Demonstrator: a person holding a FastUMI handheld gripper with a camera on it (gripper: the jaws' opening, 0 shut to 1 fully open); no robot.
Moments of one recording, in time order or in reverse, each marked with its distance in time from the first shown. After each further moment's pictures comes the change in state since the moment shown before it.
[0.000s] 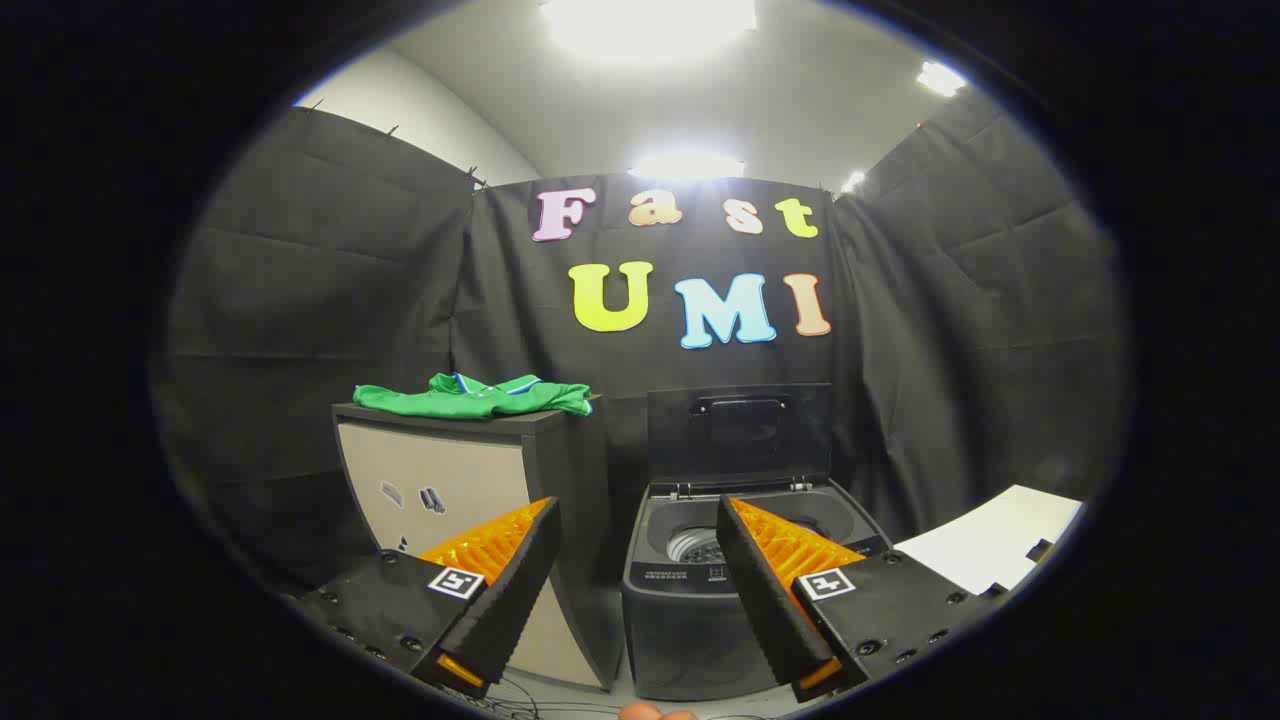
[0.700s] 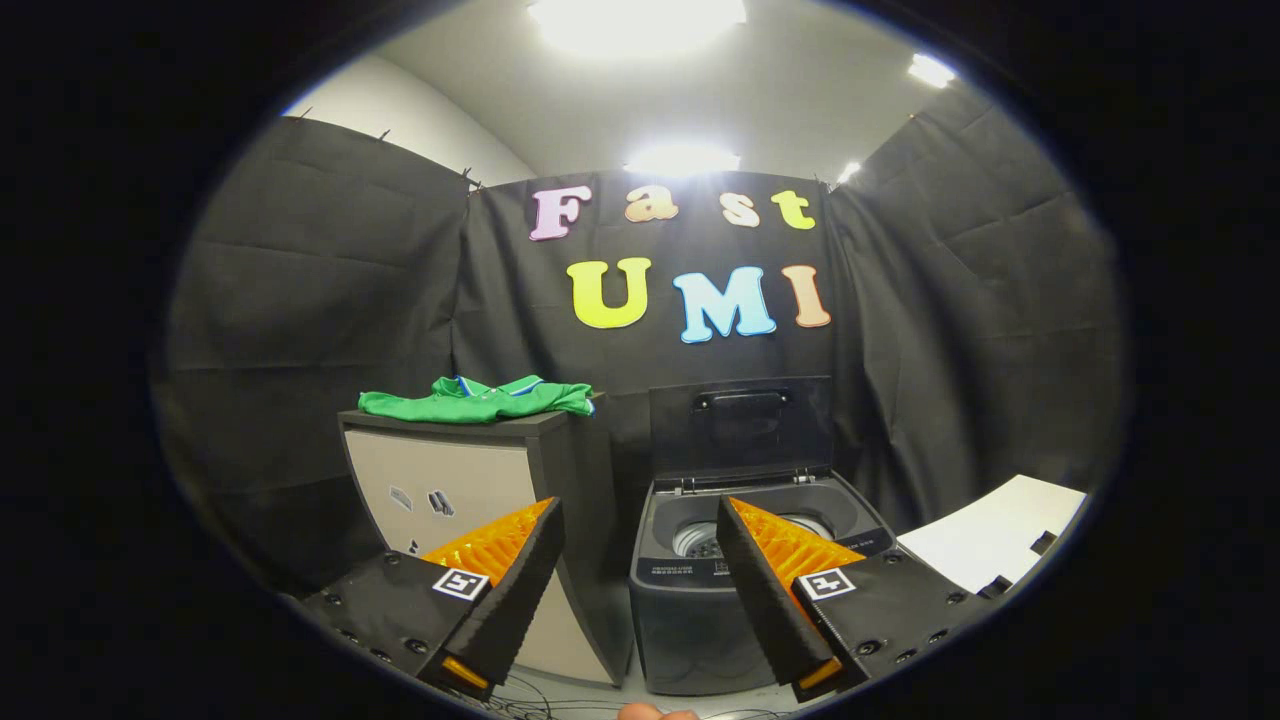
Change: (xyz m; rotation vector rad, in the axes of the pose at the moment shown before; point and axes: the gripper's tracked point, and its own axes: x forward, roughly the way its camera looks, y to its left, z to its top) arm -0.006 0.001 0.005 0.021 0.012 0.004
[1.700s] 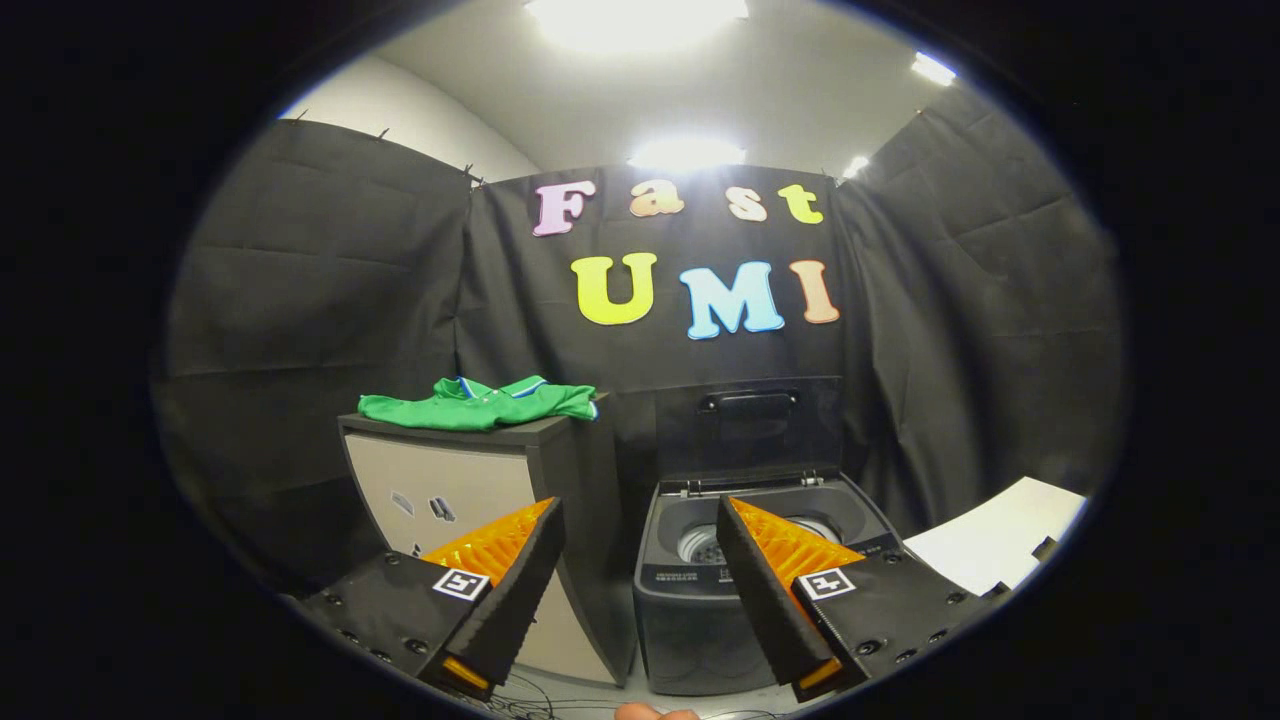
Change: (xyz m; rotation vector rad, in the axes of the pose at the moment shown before) arm 0.024 0.016 0.016 -0.001 0.035 0.067
